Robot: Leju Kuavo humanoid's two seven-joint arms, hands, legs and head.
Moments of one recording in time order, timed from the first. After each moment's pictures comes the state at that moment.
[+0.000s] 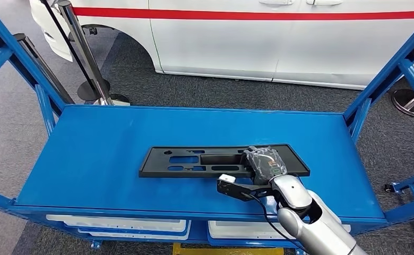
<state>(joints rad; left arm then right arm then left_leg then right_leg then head) 0.25 -0.36 0.79 -0.92 -0.44 -0.24 0.16 -0.38 -0.34 0.68 -1.27 1.02 0.20 0.14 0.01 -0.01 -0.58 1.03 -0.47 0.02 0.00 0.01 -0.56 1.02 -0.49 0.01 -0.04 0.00</state>
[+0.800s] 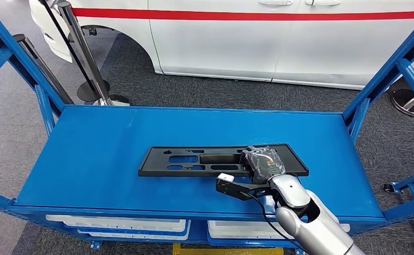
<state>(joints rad) 0.24 -0.36 0.81 -0.92 -0.43 -0.27 0.14 -0.38 -0.32 0.67 -1.25 1.02 0.20 0.13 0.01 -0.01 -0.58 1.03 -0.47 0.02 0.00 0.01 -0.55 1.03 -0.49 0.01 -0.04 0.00</state>
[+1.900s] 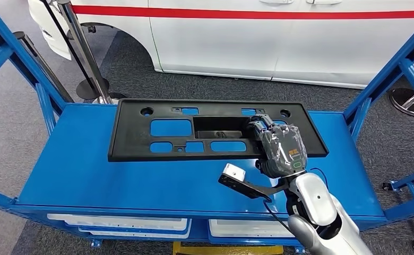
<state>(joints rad) 0.28 -0.36 0.72 -0.90 -0.26 -0.16 0.17 -0.29 -0.33 0.56 -1.65 1.22 -0.06 0.08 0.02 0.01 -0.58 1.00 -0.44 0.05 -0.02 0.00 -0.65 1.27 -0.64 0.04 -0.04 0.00</state>
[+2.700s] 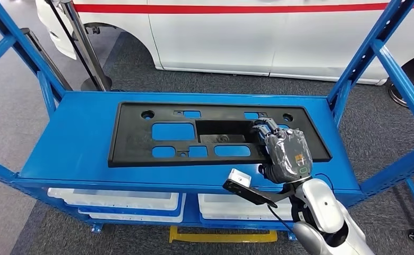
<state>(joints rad) 0.28 -0.36 0.71 -0.92 -0.29 -0.18 0.18 -0.27 -0.34 0.55 -1.69 1.18 -0.08 0.07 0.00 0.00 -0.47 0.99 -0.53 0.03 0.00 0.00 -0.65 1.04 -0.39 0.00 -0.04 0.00</state>
